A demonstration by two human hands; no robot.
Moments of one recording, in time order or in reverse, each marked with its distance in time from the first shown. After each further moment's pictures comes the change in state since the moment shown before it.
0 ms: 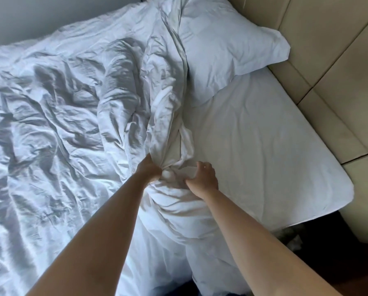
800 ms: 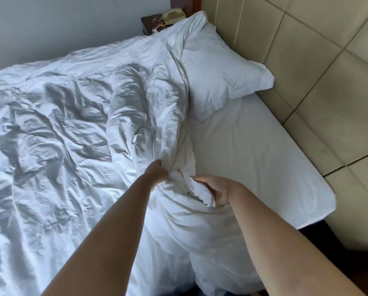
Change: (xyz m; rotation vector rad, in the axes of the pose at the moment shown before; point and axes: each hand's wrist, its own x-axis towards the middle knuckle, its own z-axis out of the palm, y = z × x) left_hand -0.027 0.005 -0.031 -0.079 -0.080 0.104; right_hand -0.042 -0.017 -0.057 0.870 -0.611 0.393
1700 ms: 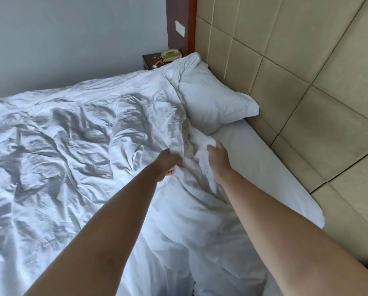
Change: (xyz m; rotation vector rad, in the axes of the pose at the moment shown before) left_hand -0.051 0.070 -0.039 -0.613 -0.169 0.180; right_hand -0.076 -0.072 0.032 0.035 0.598 -0.864
